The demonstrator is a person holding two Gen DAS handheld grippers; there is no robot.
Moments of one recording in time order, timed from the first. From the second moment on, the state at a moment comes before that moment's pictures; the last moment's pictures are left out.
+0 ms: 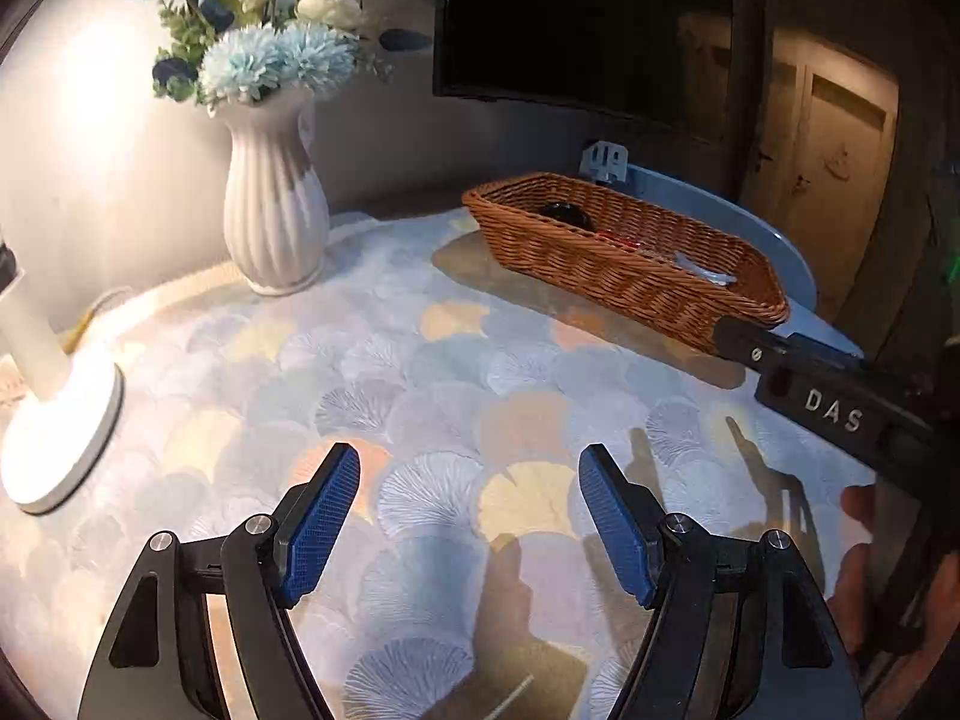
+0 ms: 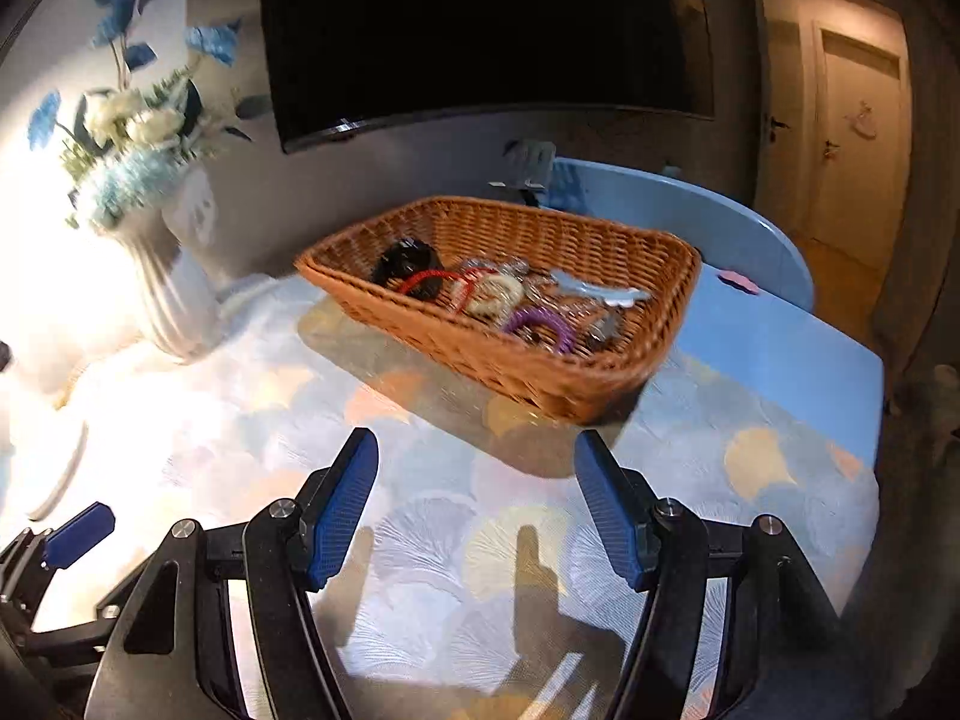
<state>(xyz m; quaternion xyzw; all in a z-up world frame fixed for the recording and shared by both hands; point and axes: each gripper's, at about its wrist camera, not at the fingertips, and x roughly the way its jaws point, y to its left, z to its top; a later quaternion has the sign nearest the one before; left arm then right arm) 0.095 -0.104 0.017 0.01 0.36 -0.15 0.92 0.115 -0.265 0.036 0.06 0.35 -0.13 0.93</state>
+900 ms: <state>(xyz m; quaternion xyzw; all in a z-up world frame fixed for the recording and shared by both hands) 0.101 -0.083 0.004 -0.07 0.39 -0.14 0.91 0.123 -0.263 0.028 0.06 0.37 -0.14 0.92</state>
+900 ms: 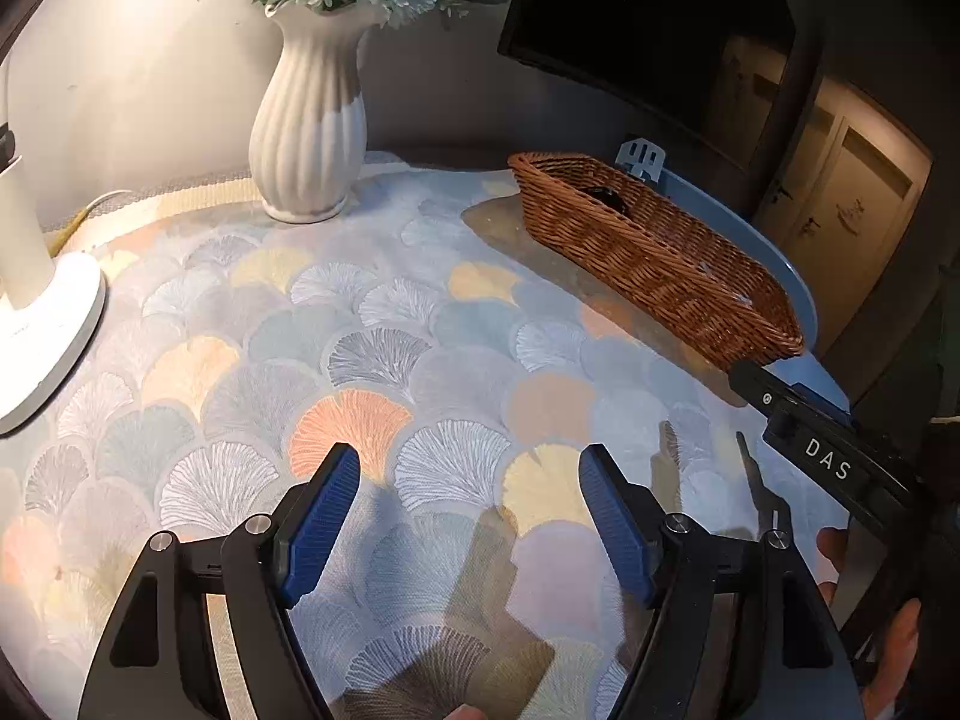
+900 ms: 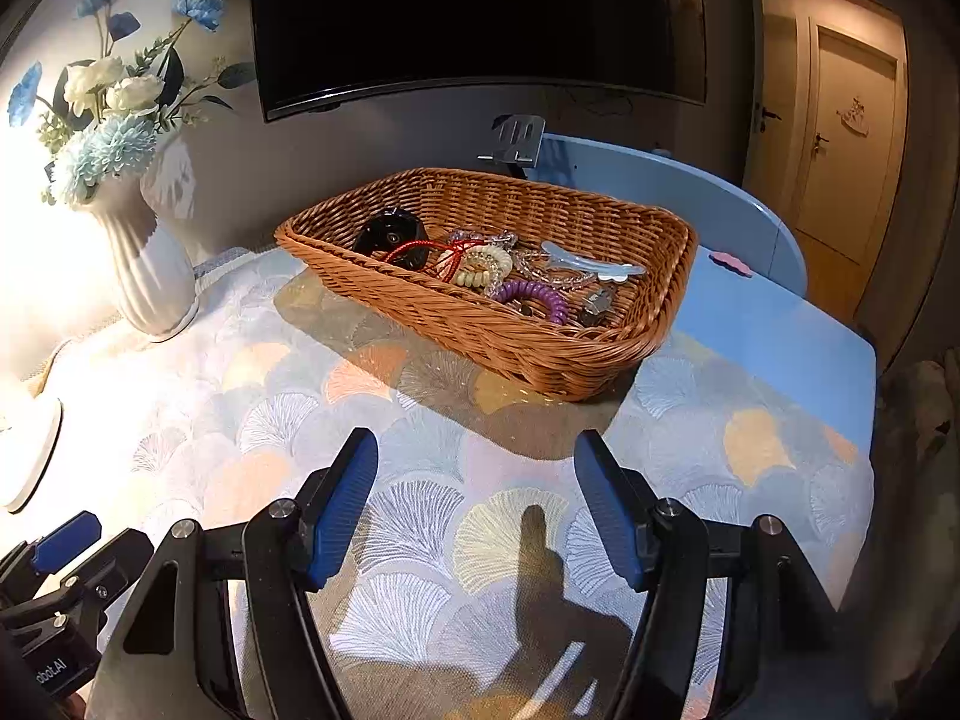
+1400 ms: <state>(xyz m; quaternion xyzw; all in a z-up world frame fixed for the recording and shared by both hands) 0.104 -0.084 0.001 -0.07 0.40 -0.14 0.90 0.123 -0.258 0.027 0.05 0.37 -0.14 0.92</state>
